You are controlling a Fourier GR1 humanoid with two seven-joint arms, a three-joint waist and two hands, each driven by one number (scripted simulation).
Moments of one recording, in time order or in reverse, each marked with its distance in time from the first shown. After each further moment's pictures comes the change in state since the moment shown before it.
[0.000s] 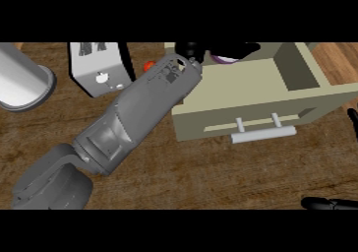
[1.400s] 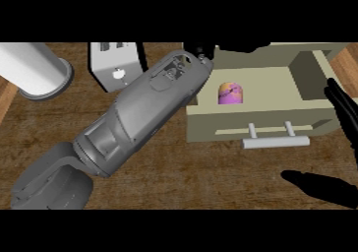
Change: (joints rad) left arm -0.020 0.000 0.005 -0.081 0.175 0.105 -0.073; right arm -0.099 -0.190 0.199 0.041 0.692 -0.046 -0.180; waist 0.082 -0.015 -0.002
